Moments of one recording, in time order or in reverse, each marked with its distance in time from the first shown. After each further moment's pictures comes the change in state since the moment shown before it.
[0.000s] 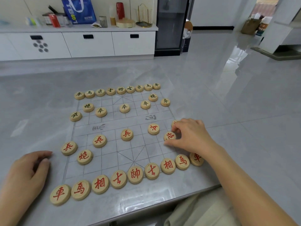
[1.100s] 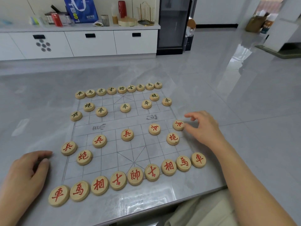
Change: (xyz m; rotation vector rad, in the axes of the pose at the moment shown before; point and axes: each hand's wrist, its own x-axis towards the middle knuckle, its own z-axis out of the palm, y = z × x) left_hand 0.001 -0.002 -0.002 0.010 -0.023 -0.016; right_hand 0.009 0.041 0.008 0.339 0.240 0.212
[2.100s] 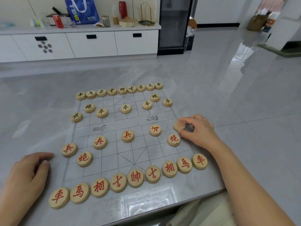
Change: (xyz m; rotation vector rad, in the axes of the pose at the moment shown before) left_hand -0.007 0.023 -0.012 0.061 0.025 -0.001; right_hand 0.006 0.003 0.015 -0.043 -0.150 -0.014
